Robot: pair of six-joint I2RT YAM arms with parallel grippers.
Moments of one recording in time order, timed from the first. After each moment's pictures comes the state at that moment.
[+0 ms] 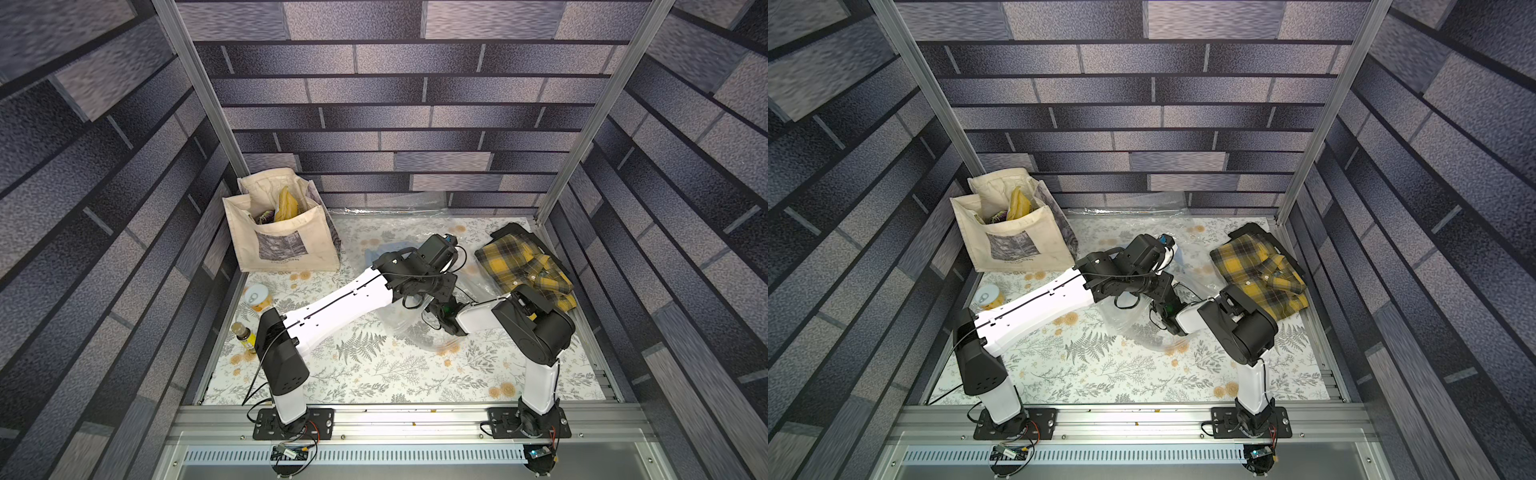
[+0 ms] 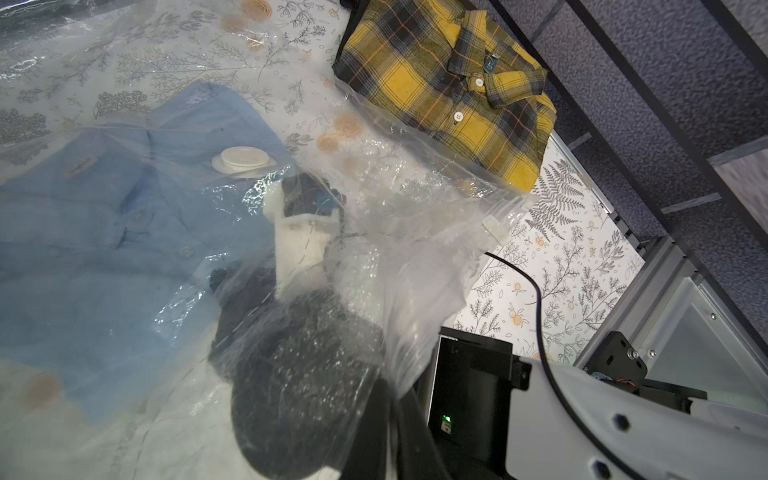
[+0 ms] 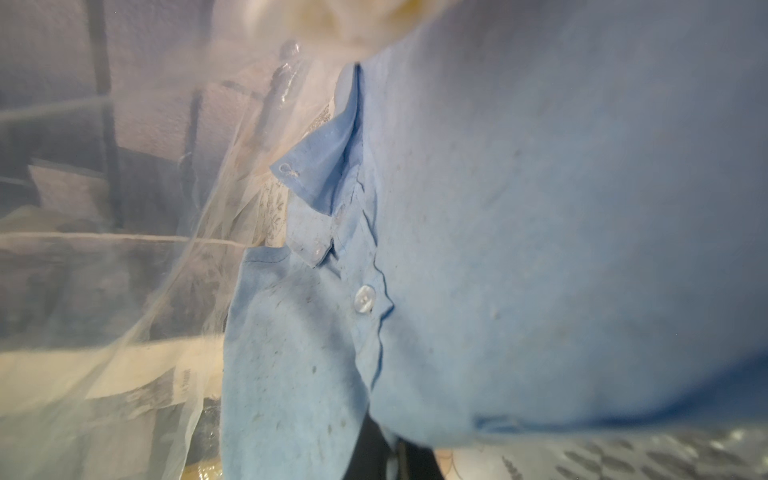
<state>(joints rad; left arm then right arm) -0.97 1.76 1.76 -0.81 0.01 -0.35 0.70 1.93 0.81 0.63 0.18 1.24</state>
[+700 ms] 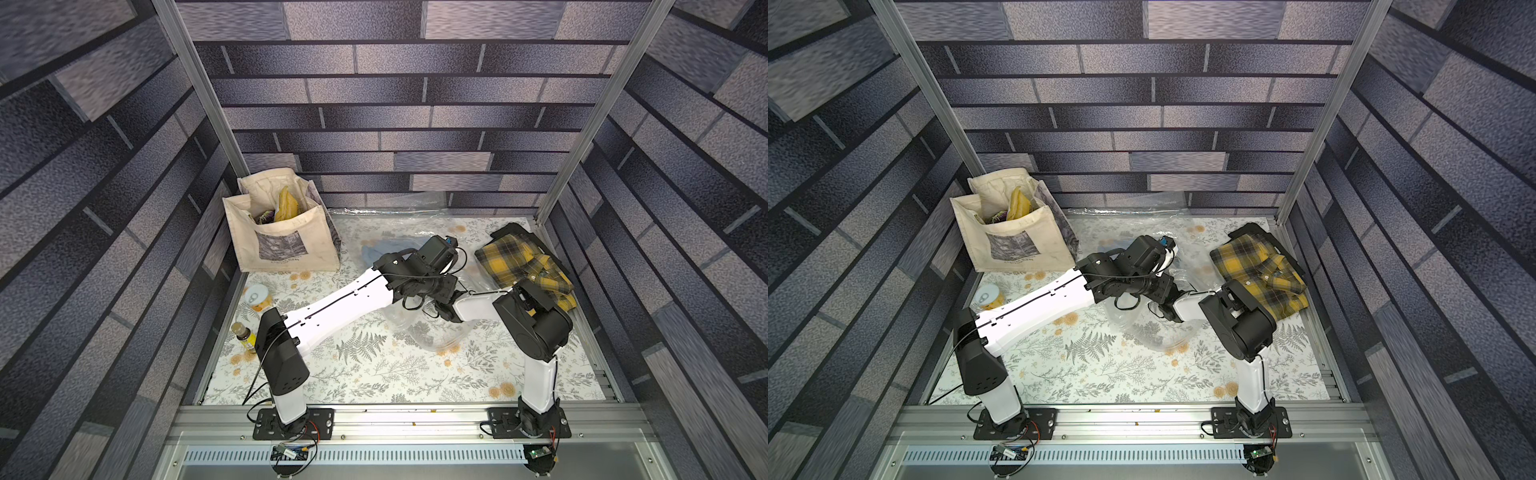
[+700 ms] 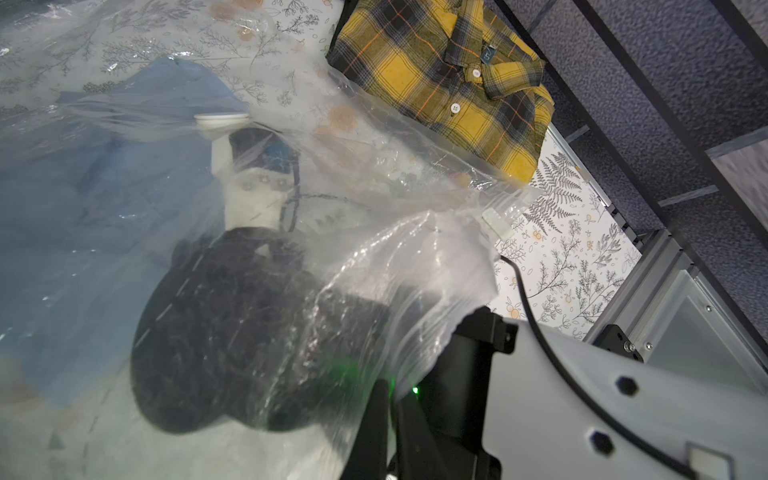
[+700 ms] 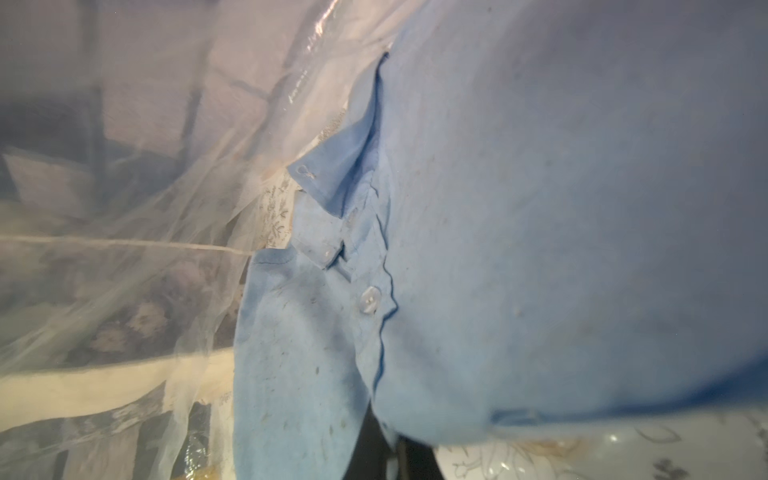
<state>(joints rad) -0.97 1.76 1.74 -0.81 0.03 -0.35 0.66 1.96 0.95 0.46 0.14 1.17</state>
